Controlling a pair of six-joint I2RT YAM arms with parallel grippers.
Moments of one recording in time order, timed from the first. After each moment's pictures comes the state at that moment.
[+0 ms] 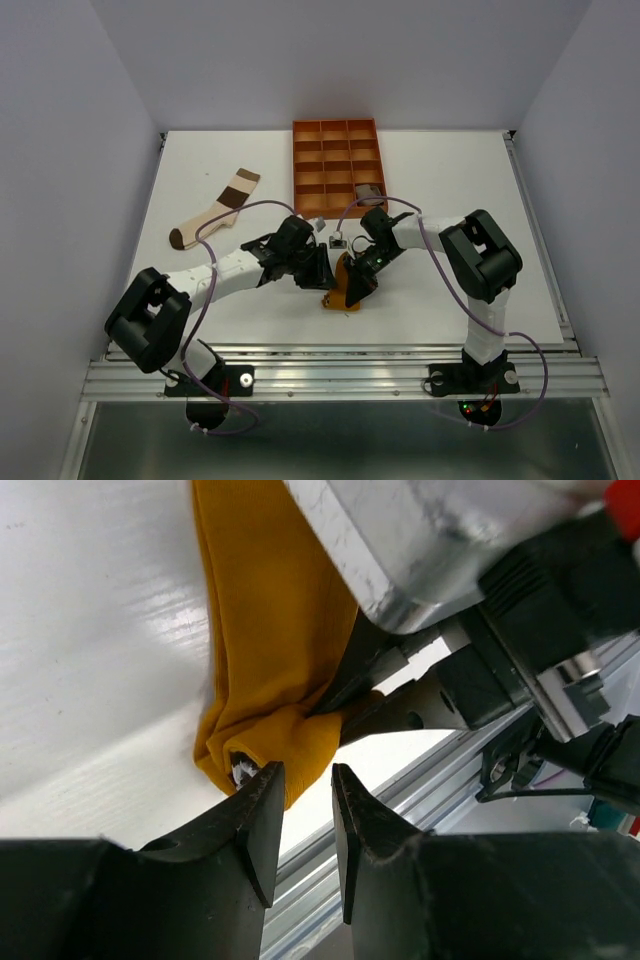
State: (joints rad) left arm -0.73 1.45 0.81 -0.24 0.32 -0.75; right arm 0.56 1.98 1.14 -0.66 -1.02 -0.58
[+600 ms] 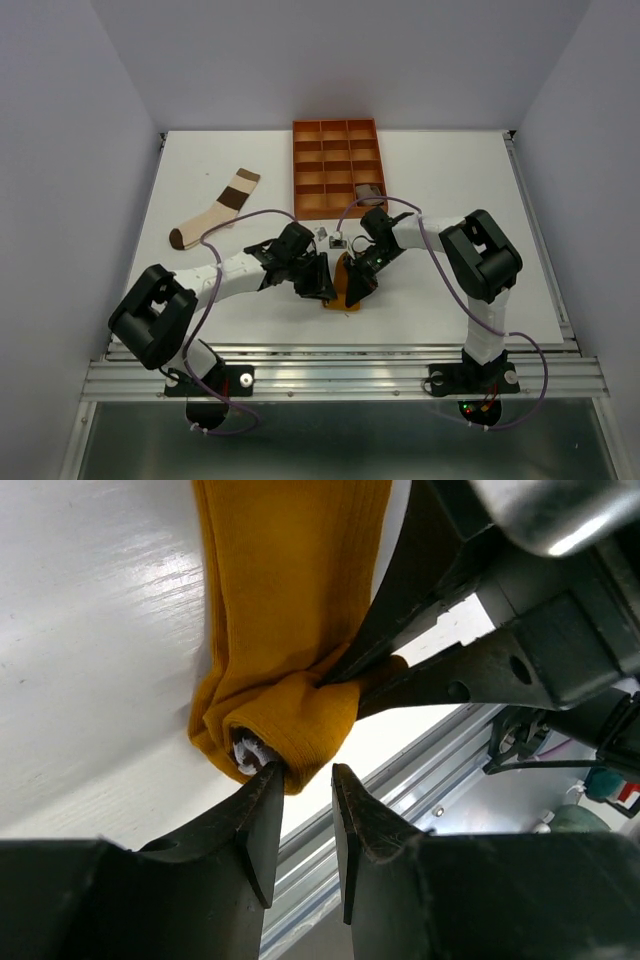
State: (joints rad) left arm -0.73 1.46 0.76 -0.23 0.38 -0.75; right arm 0.56 1.98 1.14 -0.66 -1.02 -0.57
